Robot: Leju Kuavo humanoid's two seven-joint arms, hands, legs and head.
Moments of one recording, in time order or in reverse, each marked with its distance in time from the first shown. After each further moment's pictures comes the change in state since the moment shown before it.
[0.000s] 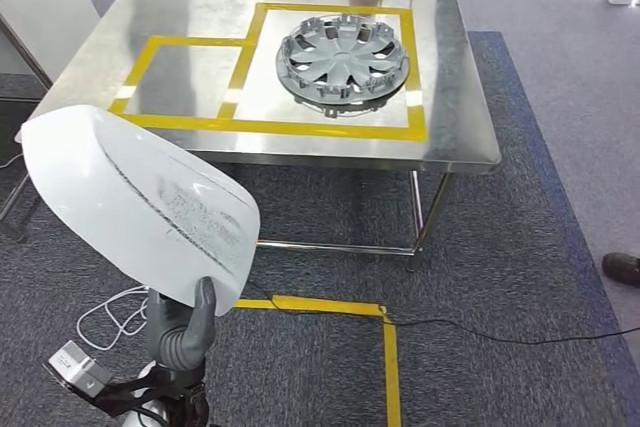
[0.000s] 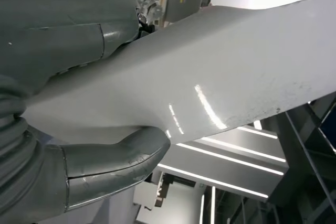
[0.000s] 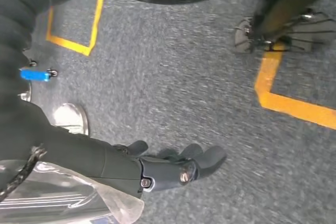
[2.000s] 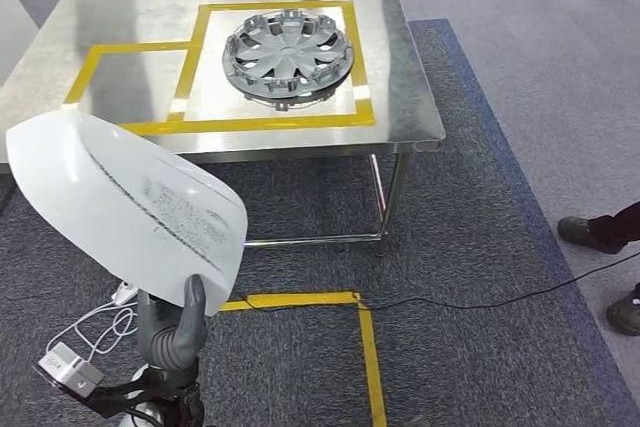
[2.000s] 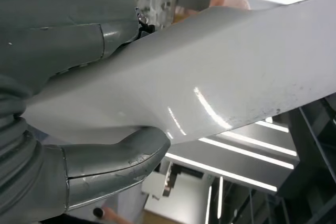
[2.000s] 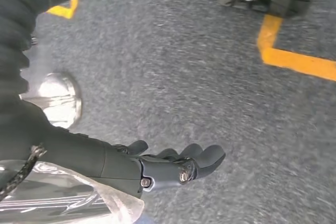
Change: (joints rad) left arm 0.019 -0.005 0.017 -0.020 0.014 0.061 0.014; right arm 0.000 -0.003 0.077 0.000 0.106 -0.129 -0.052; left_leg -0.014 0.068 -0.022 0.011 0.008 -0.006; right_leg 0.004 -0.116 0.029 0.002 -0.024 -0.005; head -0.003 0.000
